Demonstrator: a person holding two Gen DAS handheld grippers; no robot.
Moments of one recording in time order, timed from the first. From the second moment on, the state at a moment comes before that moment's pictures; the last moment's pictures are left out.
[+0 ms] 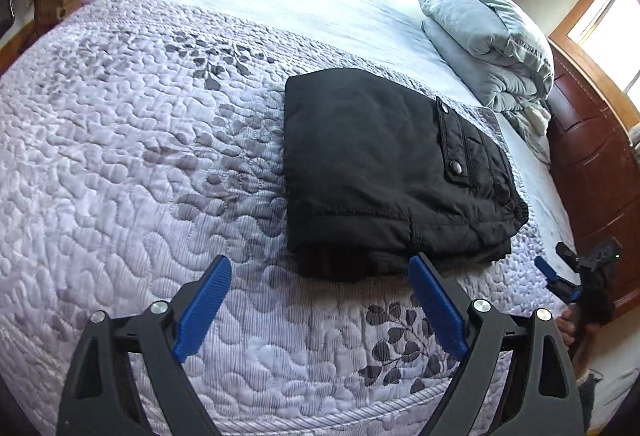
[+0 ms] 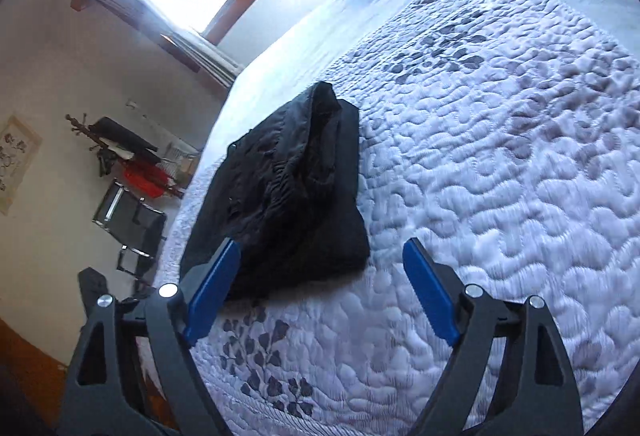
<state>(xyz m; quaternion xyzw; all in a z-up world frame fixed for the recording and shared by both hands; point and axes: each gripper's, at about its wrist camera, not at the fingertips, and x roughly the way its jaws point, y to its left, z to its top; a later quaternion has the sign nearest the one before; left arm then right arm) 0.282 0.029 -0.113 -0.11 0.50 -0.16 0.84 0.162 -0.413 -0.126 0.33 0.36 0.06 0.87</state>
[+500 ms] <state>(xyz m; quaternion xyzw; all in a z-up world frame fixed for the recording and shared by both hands) 0.201 -0.015 -0.084 -0.05 0.49 -0.14 0.86 0.107 -0.310 -0.090 0.15 0.41 -0.06 0.90</state>
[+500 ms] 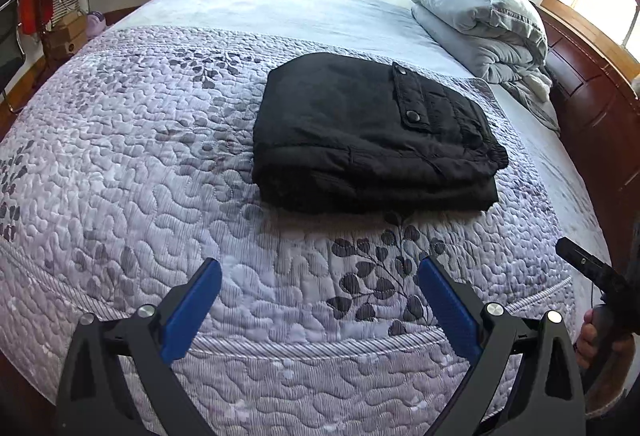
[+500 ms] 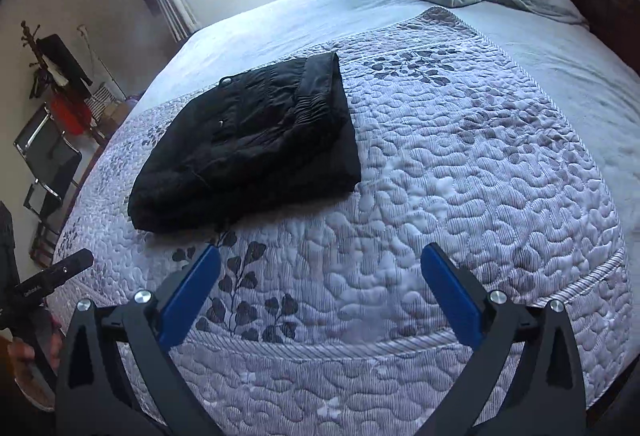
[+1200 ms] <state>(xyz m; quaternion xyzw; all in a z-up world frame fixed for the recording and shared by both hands) 0.132 -0.009 -0.022 -0.09 0.39 -0.15 0.90 0.059 -0.239 -0.028 0.06 0.35 -0.07 0.93</state>
